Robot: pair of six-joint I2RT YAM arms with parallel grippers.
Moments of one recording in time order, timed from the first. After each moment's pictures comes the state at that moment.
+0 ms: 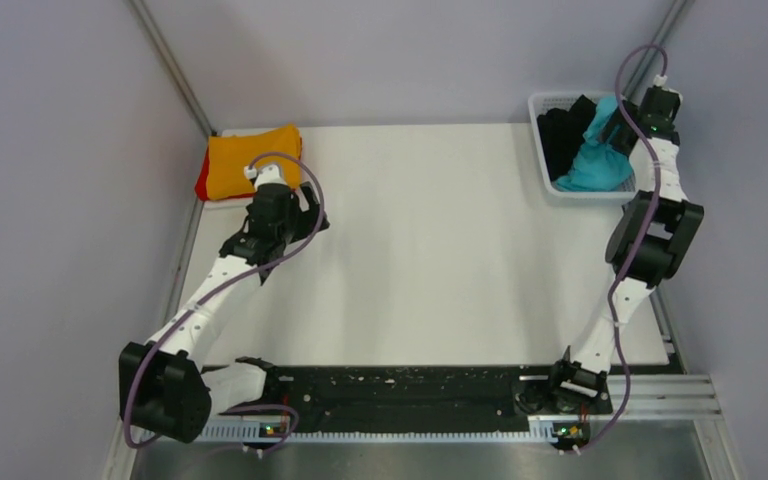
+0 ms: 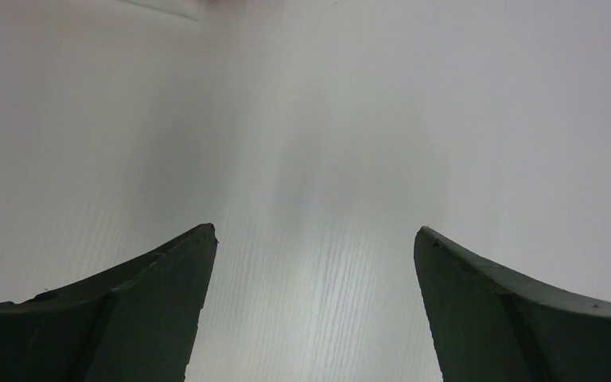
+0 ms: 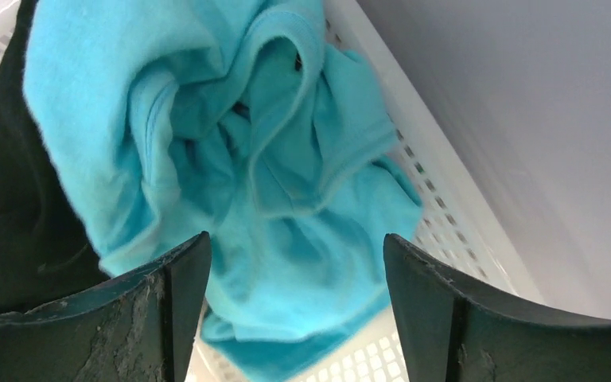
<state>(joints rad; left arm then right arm) -0.27 1.16 0.87 -0.29 -0.20 -0.52 -0.34 2.10 1.89 -0.41 0.07 0.21</state>
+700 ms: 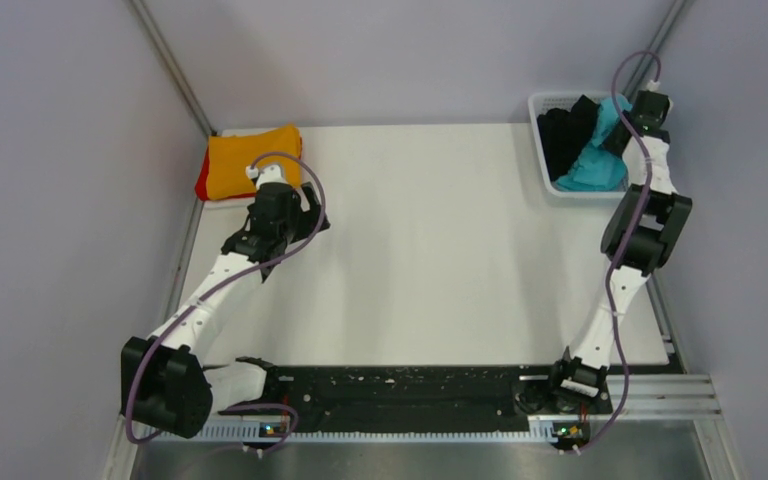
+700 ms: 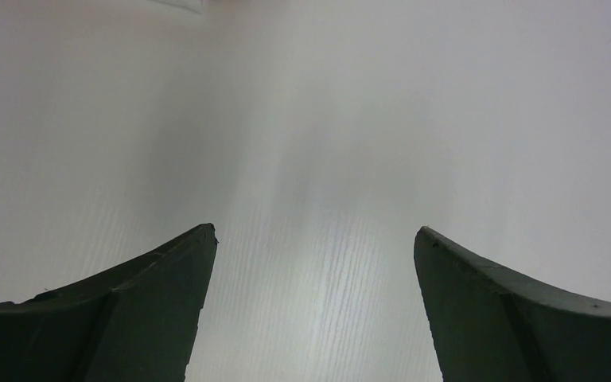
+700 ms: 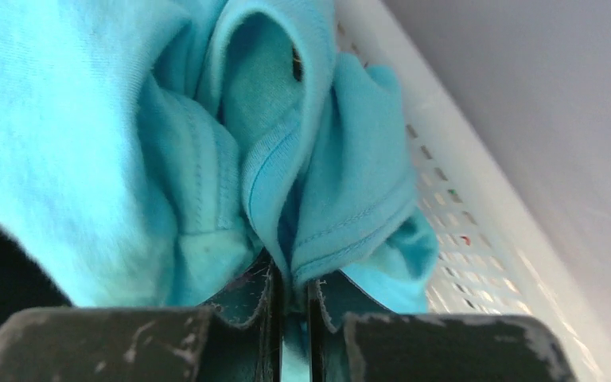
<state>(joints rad) -0.27 1.19 0.88 -0.30 -0.20 -0.52 -0.34 2.33 2.07 -0.42 0.04 0.29</state>
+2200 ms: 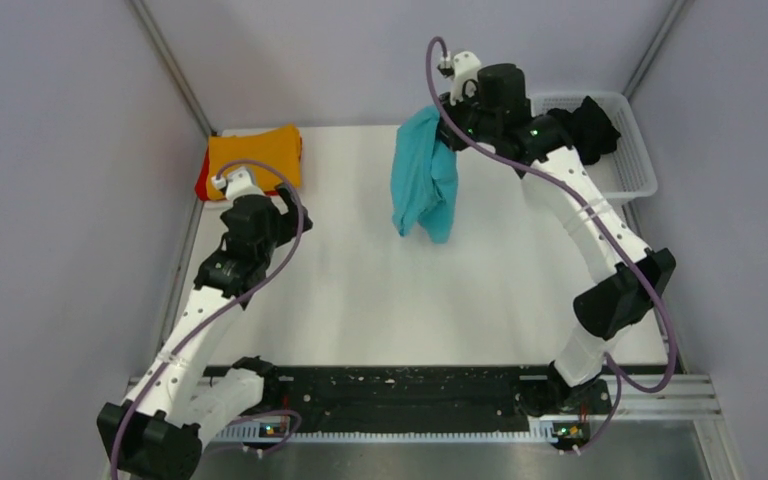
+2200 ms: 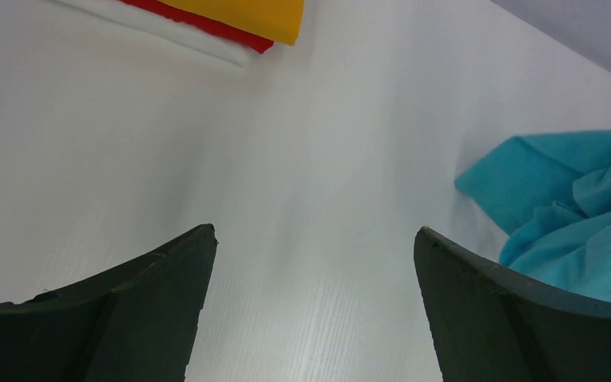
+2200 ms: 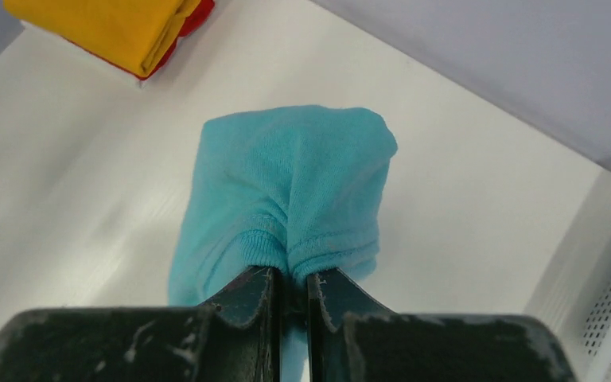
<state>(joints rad) -0.27 0.95 0.87 -0.38 -0.31 -0.56 0.46 1.71 1.93 -0.63 -0.14 -0.03</state>
